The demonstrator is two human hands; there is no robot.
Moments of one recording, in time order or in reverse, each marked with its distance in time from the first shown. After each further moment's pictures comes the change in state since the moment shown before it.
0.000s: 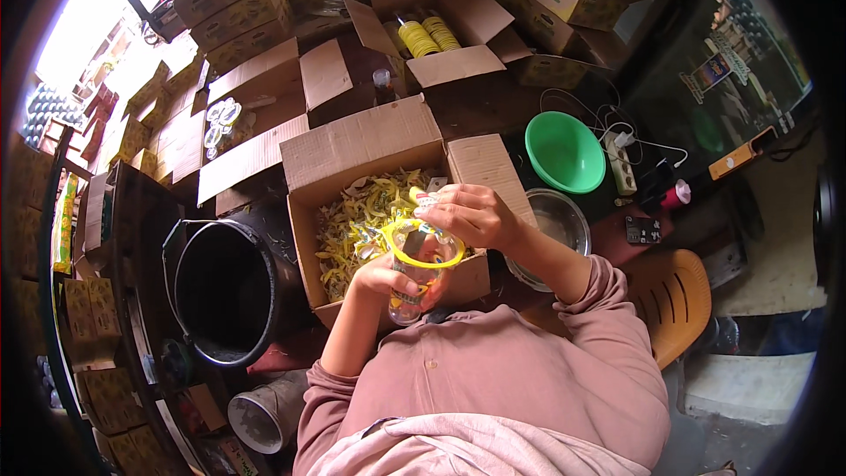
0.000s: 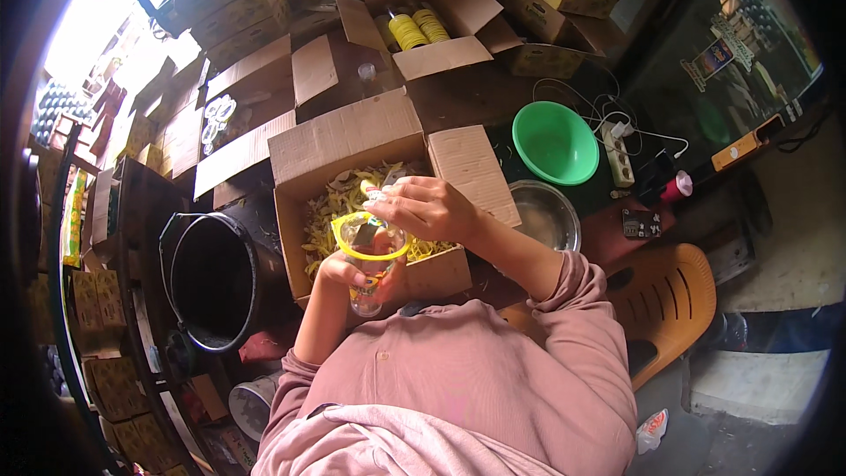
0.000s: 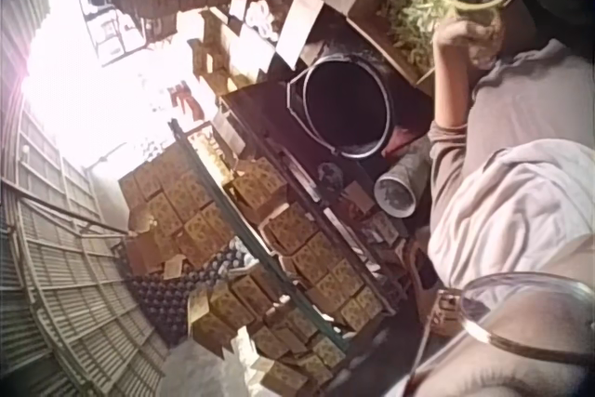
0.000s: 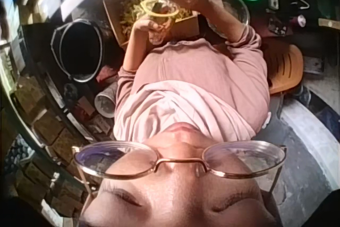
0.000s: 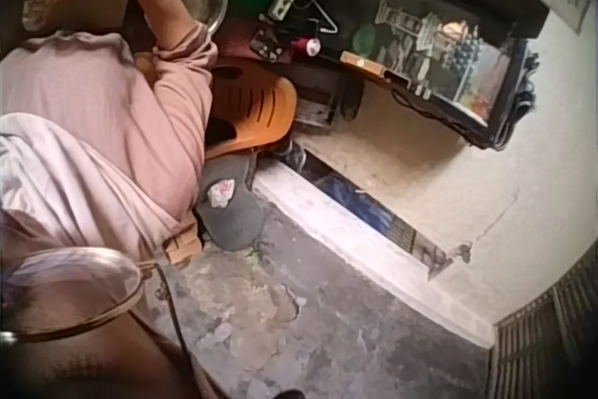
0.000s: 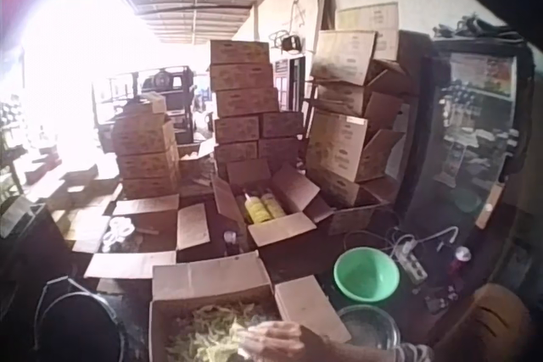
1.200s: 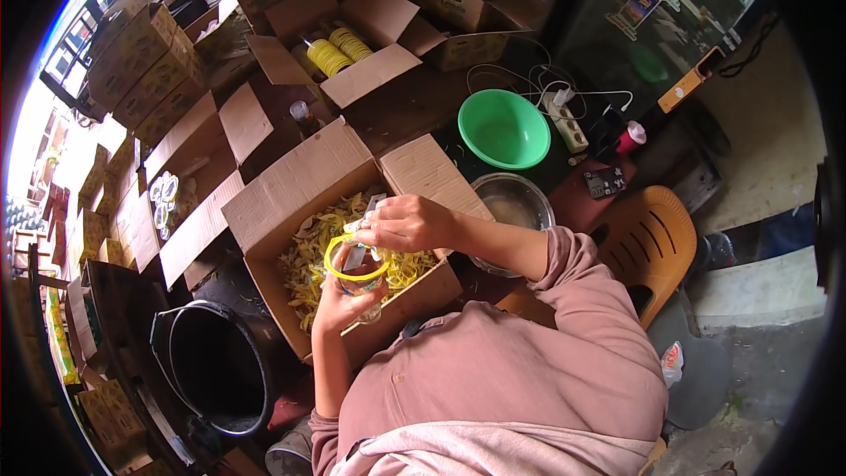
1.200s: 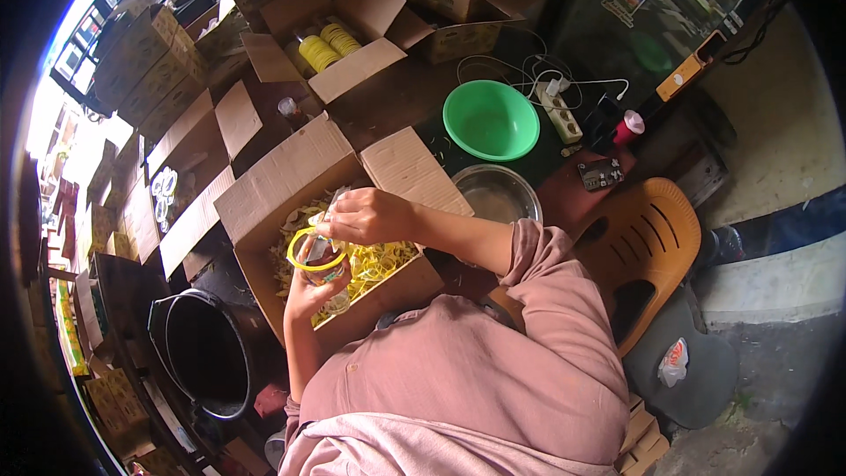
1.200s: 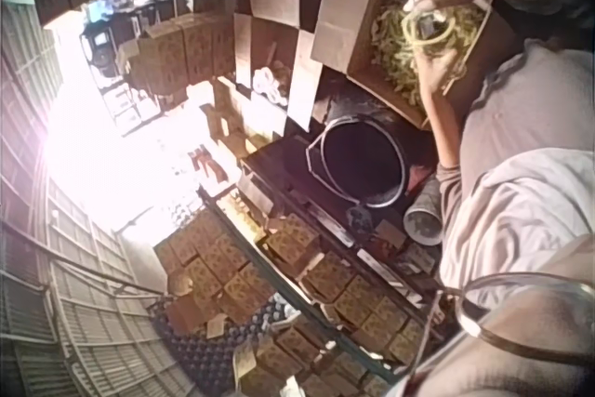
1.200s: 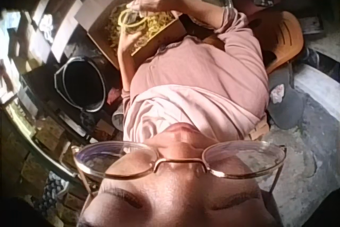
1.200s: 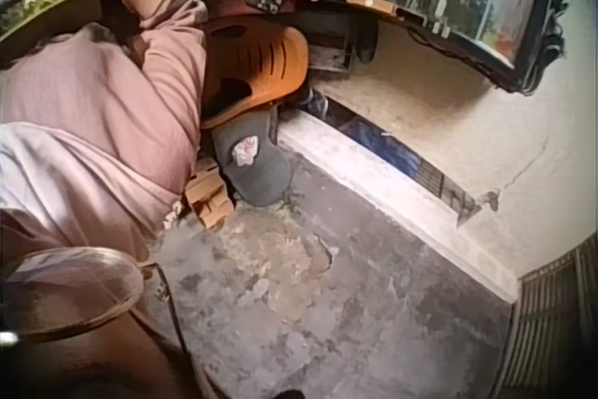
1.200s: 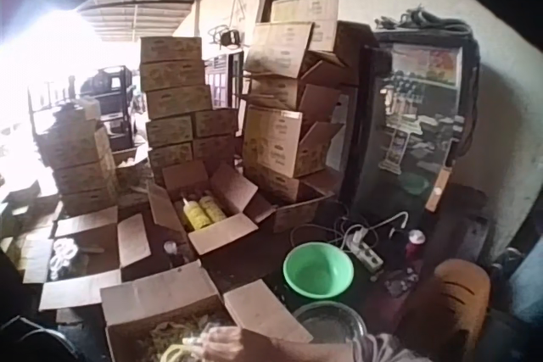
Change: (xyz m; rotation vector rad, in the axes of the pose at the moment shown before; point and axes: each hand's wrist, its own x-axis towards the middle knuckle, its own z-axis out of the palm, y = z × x) left_hand -0.014 -0.011 -0.033 0.638 0.743 0.096; right_hand -0.024 0.030 0.011 -0.138 -0.102 -0.020
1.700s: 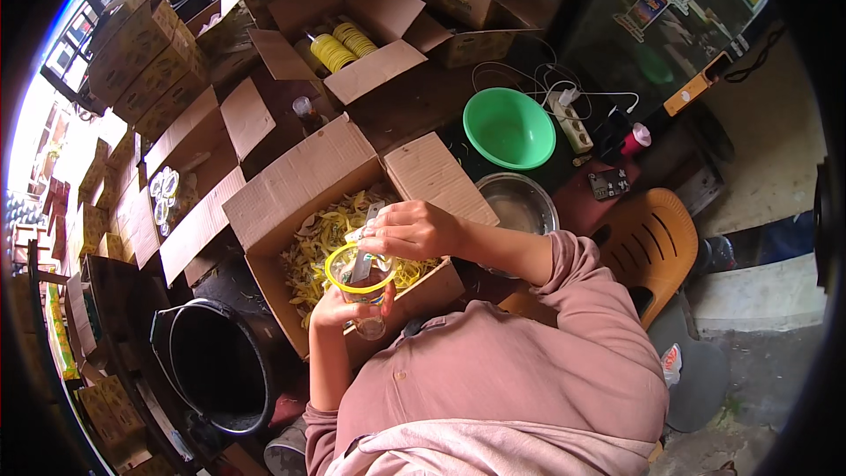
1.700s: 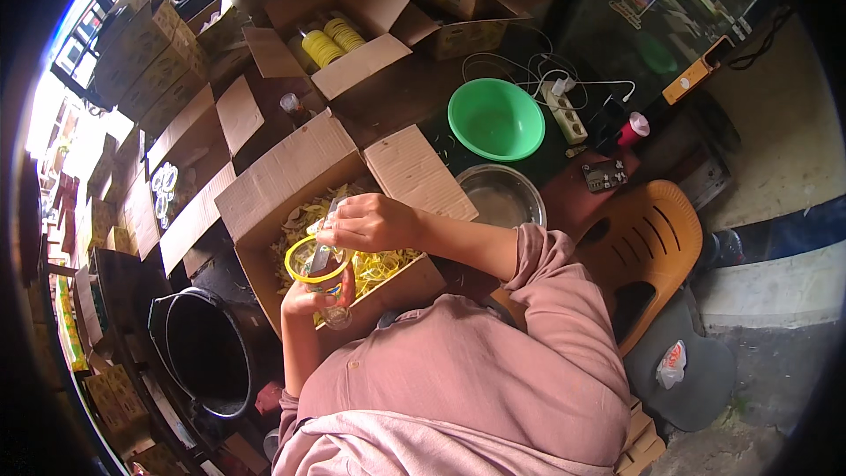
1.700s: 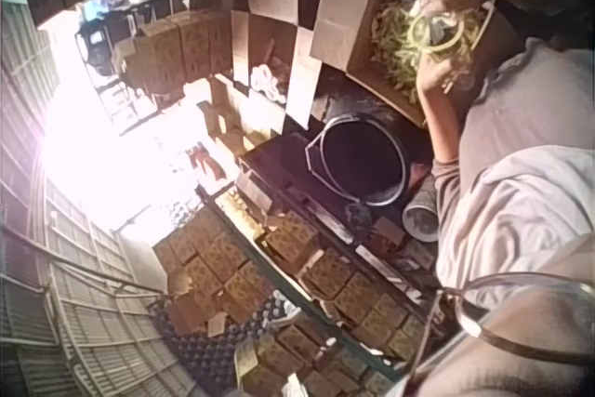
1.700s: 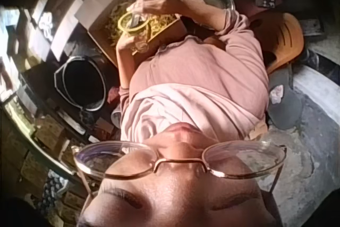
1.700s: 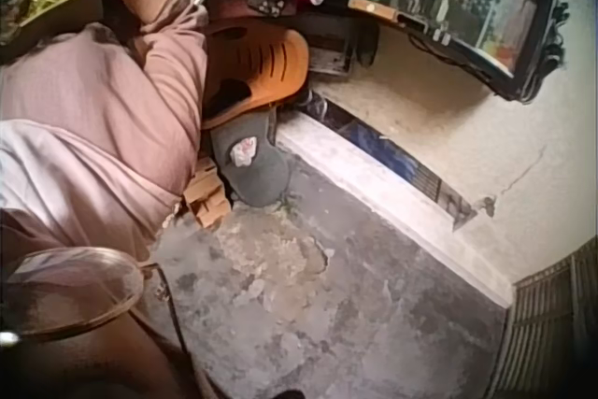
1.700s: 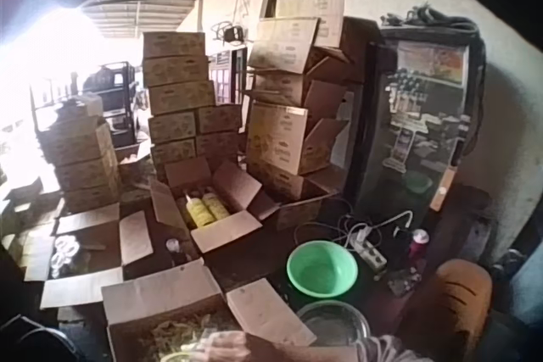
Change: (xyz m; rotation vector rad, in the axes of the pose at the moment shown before) left_hand 0.015 0.026 -0.003 -0.235 -0.516 -0.091; right_hand 0.005 -0.006 -0.004 0.073 0.046 0.030
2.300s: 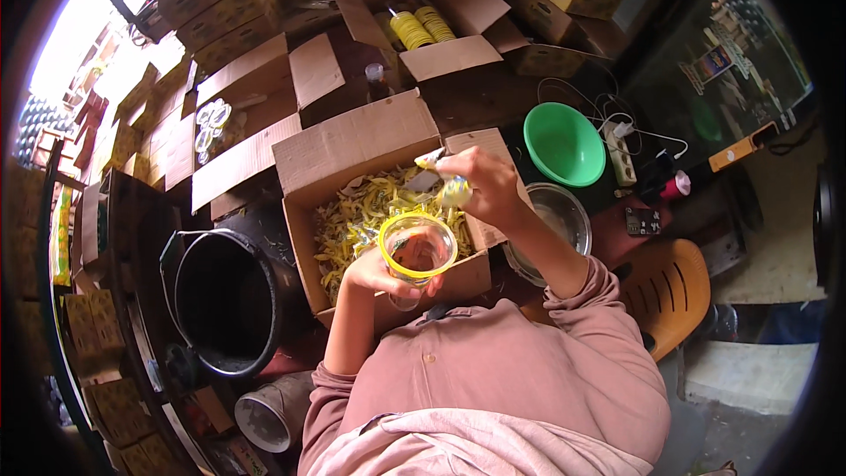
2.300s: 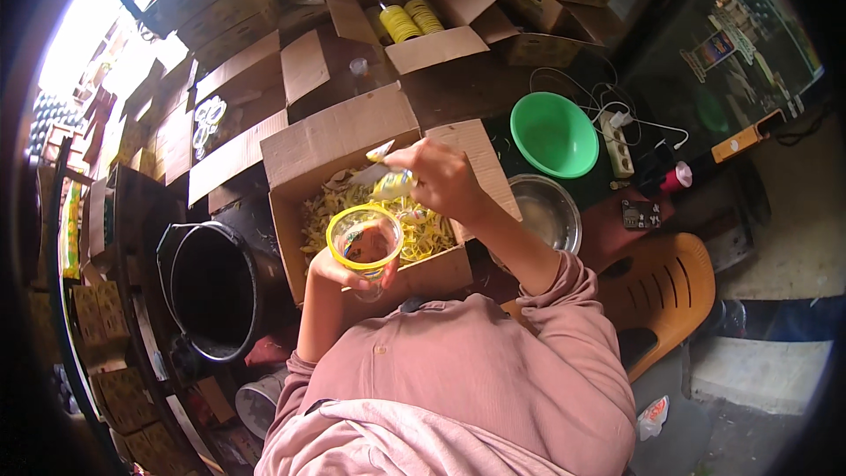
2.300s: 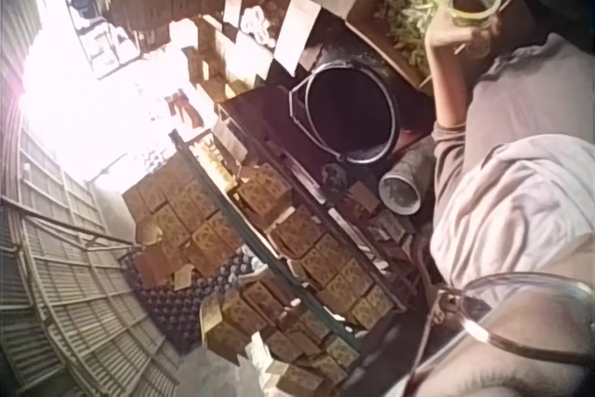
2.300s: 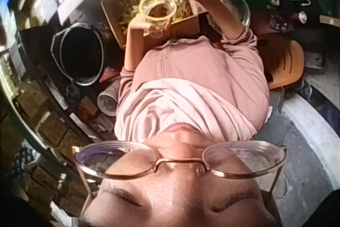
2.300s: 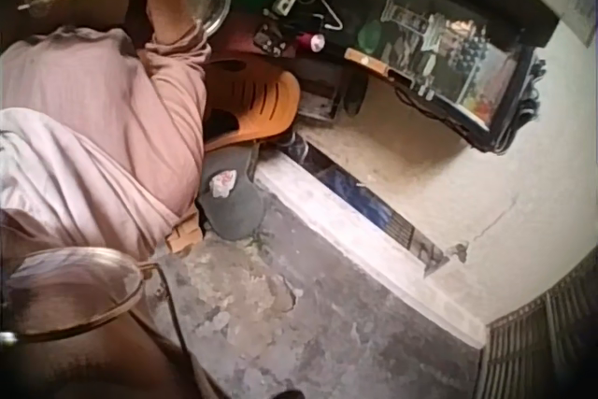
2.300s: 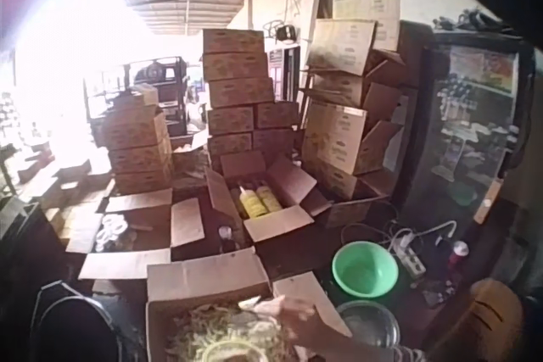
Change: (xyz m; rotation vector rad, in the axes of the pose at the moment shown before) left_hand -0.004 0.012 0.016 -0.118 -0.121 0.096; right_hand 0.015 0.005 -0.008 0.116 0.119 0.384
